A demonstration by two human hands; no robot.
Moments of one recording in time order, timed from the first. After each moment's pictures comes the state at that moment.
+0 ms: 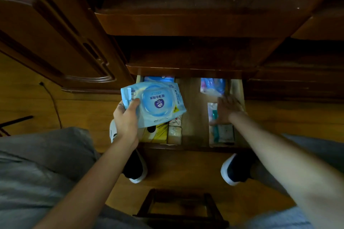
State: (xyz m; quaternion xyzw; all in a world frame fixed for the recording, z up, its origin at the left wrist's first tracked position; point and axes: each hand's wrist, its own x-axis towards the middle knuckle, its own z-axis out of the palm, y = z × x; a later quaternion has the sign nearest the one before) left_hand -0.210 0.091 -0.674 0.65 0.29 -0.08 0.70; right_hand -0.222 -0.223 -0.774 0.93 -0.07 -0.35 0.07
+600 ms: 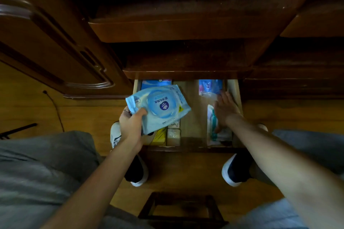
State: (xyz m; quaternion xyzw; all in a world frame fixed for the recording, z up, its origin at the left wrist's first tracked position) left_hand -0.219 0.073 -0.676 0.64 0.31 -0.12 0.69; right_hand -0.234 -0.226 -0.779 0.93 0.00 -0.31 0.19
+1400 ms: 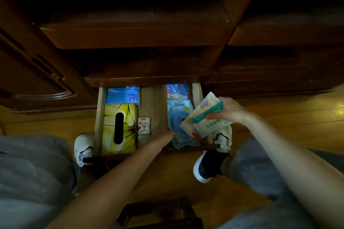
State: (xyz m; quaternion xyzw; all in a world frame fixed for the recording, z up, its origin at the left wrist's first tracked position) left_hand -0.257 -0.060 -0.775 0.79 0.04 -0.42 0.44; right_hand -0.303 -0.322 -0.685 0.88 -0.23 -0.22 -0.37
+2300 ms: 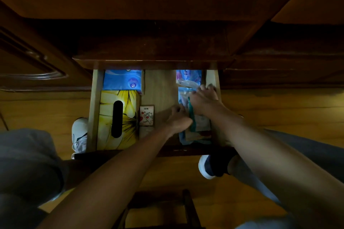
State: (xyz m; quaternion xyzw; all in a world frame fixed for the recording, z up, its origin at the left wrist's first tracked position) left_hand -0.216 -0.106 -0.826 0.81 -0.10 -0.49 0.29; right_hand -0.201 -0.232 -0.792 0.93 -0.05 -0.35 0.14
